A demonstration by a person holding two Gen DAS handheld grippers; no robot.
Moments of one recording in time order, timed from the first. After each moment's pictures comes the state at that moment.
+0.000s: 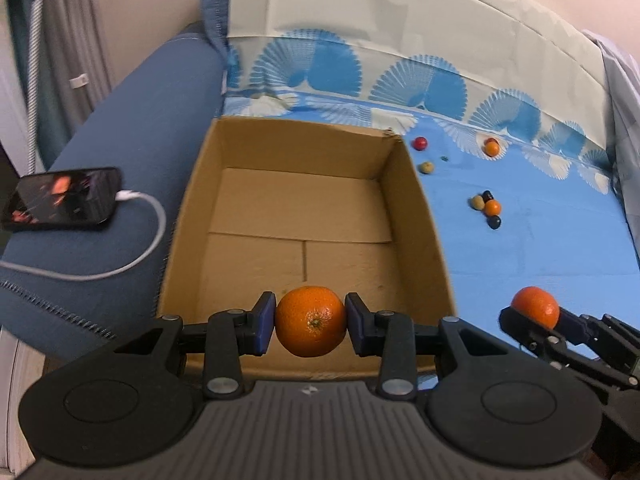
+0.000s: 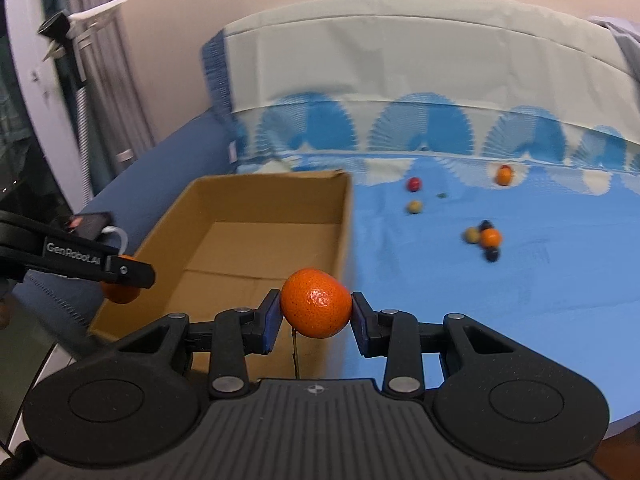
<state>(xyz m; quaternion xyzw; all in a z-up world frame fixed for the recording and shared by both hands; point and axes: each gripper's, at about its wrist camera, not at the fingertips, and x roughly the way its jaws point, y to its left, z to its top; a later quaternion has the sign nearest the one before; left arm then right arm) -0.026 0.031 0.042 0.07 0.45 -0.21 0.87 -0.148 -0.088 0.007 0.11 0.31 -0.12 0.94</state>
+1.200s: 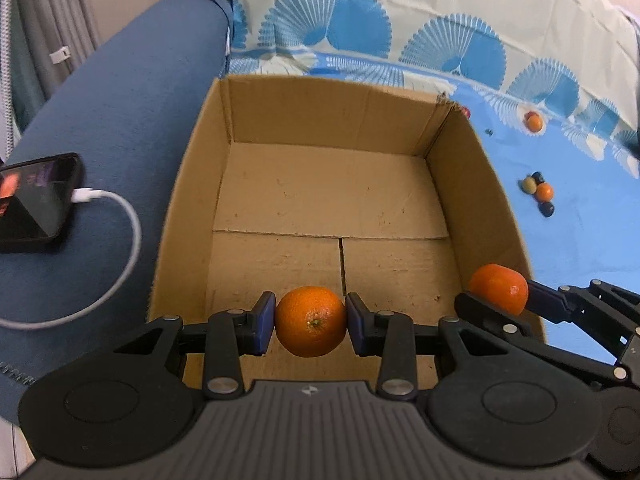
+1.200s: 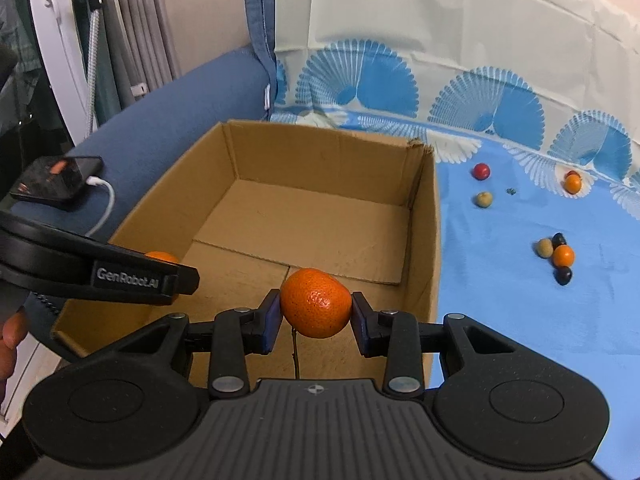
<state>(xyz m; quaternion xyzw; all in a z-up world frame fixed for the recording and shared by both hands) 0.067 0.008 -0.038 0.10 0.49 -0.20 0.84 -0.017 -0.080 -0.055 0.07 0.38 -0.09 0.92</state>
